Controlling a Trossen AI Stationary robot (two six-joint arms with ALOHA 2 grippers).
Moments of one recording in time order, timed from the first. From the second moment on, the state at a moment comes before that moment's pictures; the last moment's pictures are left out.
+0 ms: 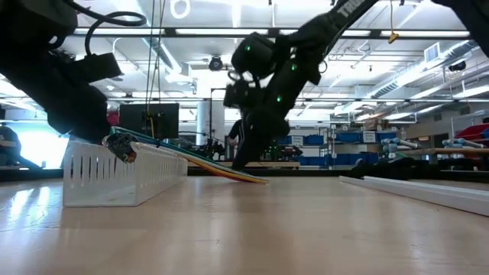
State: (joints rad) left arm -0.48 1.26 0.48 -0.43 -0.84 -0.90; right arm -0.15 2.02 1.32 -0.22 -0.09 -0.26
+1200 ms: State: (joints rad) left arm -0.48 1.26 0.47 -0.33 -0.80 -1.01; right arm -0.18 2.09 1.33 -0.10 -0.02 -0.43
